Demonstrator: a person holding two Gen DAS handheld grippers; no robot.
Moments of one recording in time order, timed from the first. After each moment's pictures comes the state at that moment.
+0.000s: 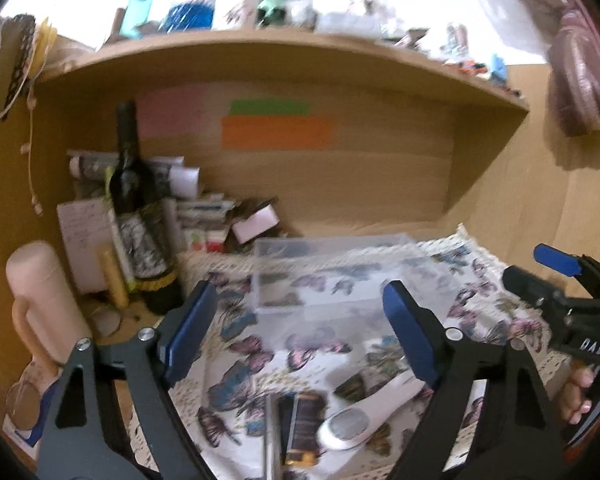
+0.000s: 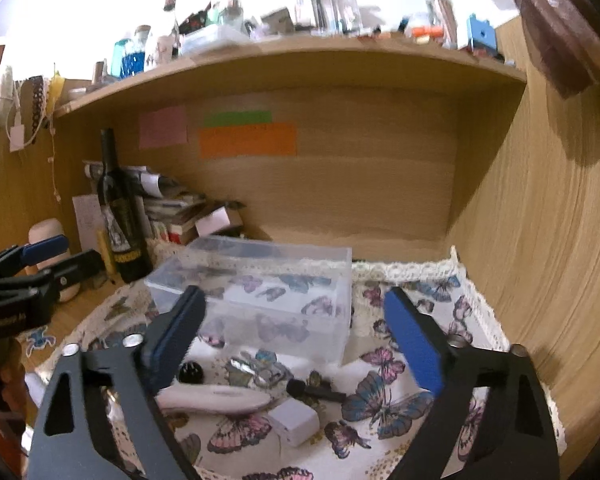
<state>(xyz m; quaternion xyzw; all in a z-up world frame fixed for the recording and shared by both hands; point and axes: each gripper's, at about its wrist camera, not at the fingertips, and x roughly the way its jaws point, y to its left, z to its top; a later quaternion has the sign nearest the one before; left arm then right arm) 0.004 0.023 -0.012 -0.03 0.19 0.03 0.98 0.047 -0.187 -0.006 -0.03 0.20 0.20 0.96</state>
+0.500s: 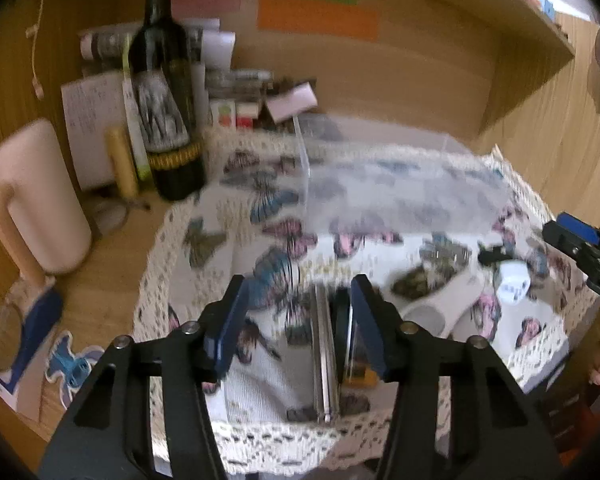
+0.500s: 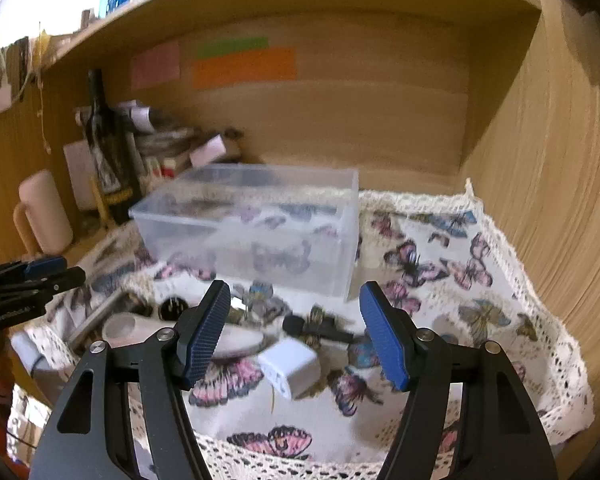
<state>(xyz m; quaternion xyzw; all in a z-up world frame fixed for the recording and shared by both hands) 0.005 0.060 -0.091 -0.06 0.34 0.04 0.94 0.061 -0.189 -0.054 -0.04 0.30 0.21 0.93</state>
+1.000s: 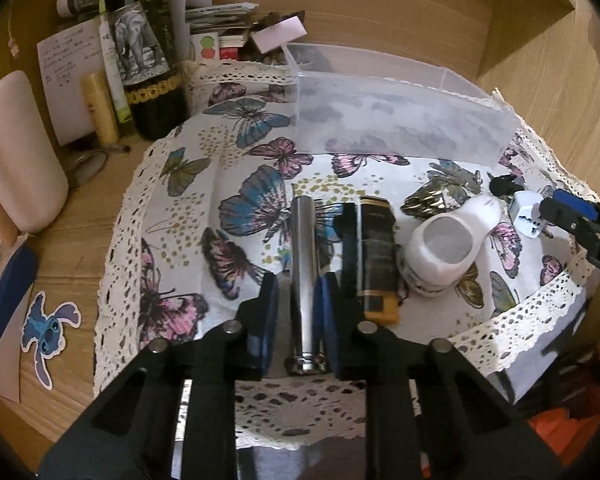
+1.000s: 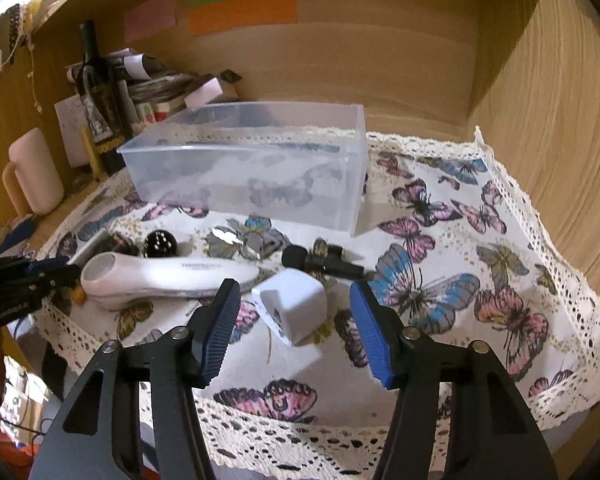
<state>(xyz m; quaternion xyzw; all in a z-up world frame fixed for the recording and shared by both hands) 0.002 0.055 -0.131 -0.04 0.41 0.03 0.91 0.060 -0.191 -0.090 -0.05 0.36 0.20 0.91</state>
